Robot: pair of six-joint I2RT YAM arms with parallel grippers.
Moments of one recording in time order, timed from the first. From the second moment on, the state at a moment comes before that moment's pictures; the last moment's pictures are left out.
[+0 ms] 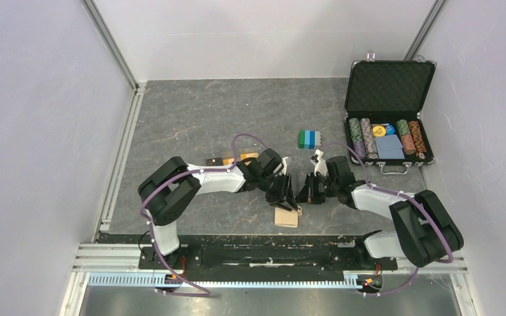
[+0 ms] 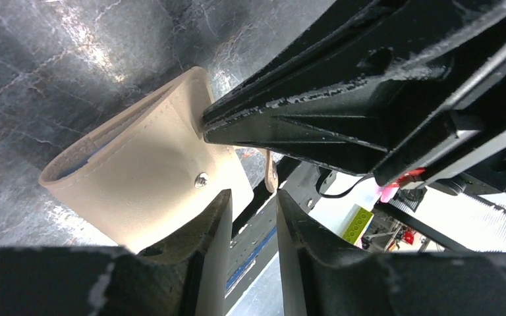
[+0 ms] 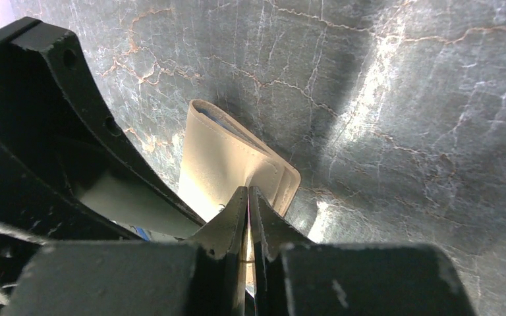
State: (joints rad) left arm -0.93 1.83 1.02 -0.07 0.53 -0.86; right arm 0.38 1.34 0.39 0.07 -0.59 0.53
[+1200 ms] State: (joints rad) left arm -0.93 1.87 1.08 -0.19 0.47 -0.83; right arm 0.38 1.34 0.39 0.07 -0.59 0.53
